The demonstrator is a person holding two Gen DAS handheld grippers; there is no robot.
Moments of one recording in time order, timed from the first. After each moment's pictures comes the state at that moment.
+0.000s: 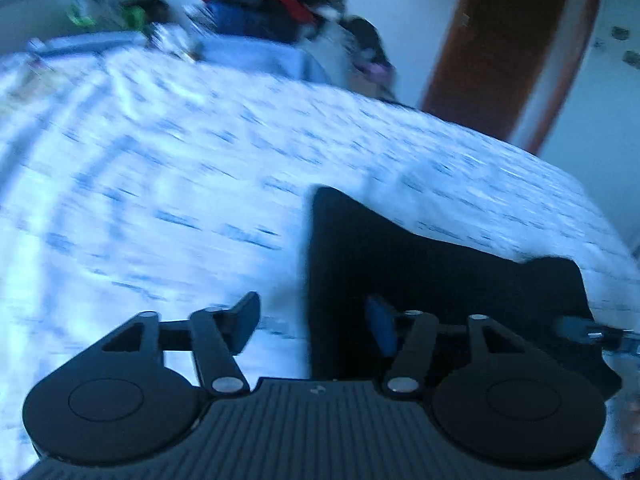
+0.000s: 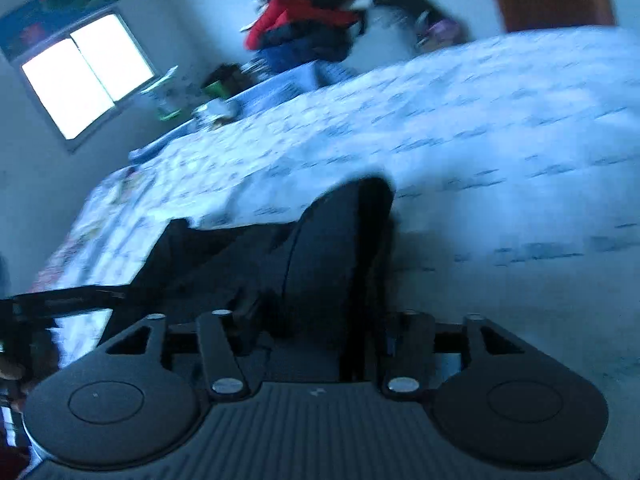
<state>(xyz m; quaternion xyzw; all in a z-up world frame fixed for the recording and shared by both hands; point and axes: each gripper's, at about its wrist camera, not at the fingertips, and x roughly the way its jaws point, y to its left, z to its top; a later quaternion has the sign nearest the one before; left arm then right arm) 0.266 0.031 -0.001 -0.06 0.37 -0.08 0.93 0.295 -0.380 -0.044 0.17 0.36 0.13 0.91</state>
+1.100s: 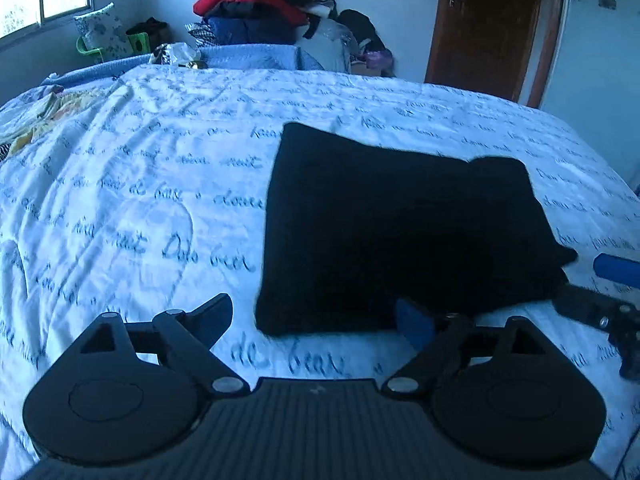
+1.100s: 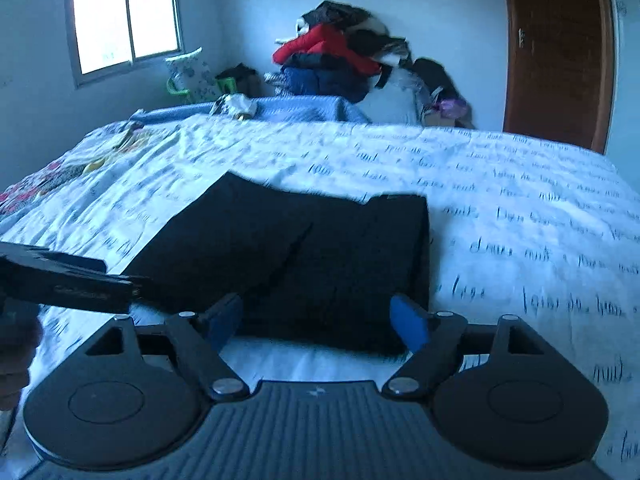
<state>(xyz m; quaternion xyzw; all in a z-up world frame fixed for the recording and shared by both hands) 0.148 -0.011 0.001 0.01 0.38 -0.07 0.92 0.173 -0.311 -0.006 0.01 0.31 0.12 0.94</state>
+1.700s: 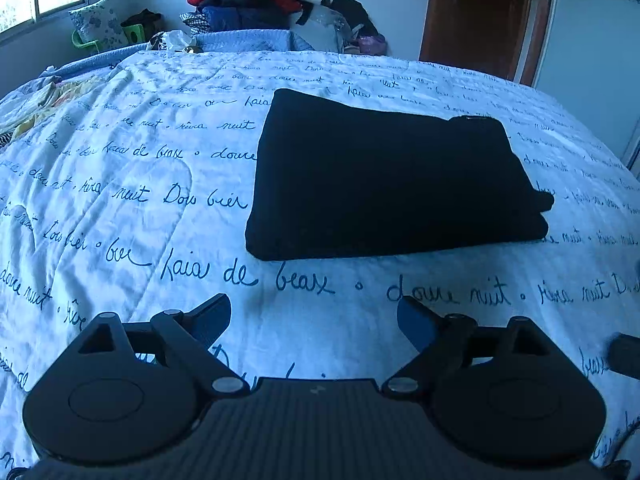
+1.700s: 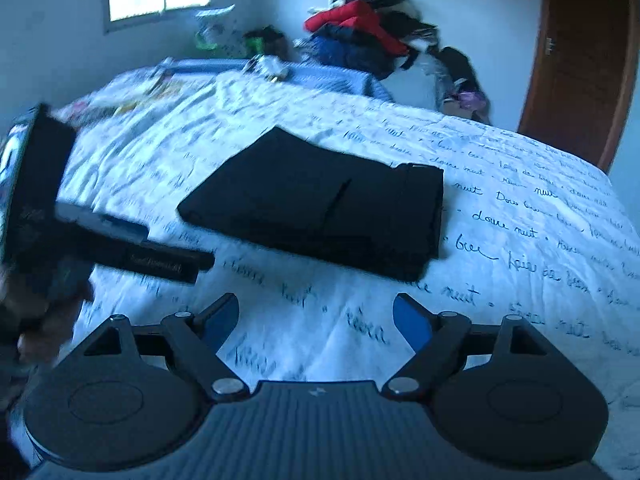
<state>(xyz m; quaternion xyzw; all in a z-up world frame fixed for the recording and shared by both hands) 0.109 -0.013 -0.011 0.02 0.39 -0.07 0.92 0.098 -0.292 0.021 -0.07 0.35 0.15 0.92</state>
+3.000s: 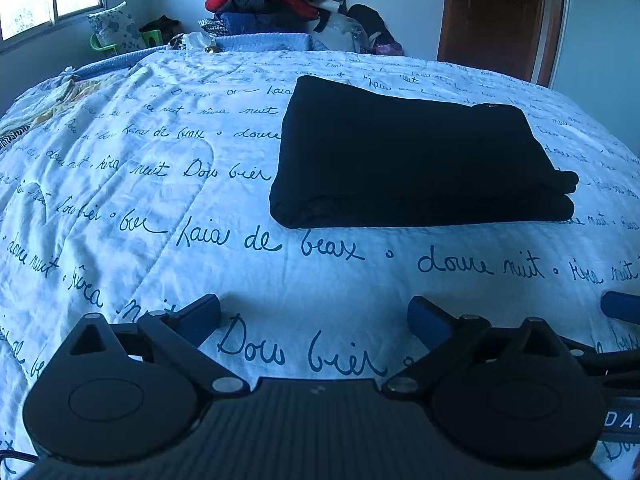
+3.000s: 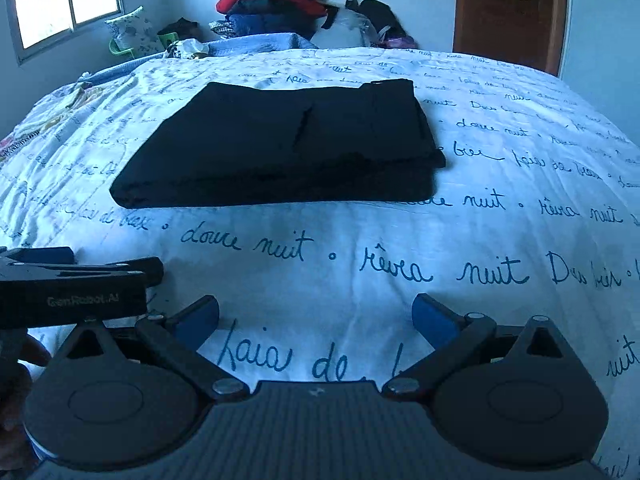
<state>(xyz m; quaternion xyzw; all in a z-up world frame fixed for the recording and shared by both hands) 0.096 -0.006 -0.039 0.02 0.37 -0.04 0.93 0.126 -0.258 -0.055 0.02 0.39 0.02 0.92</state>
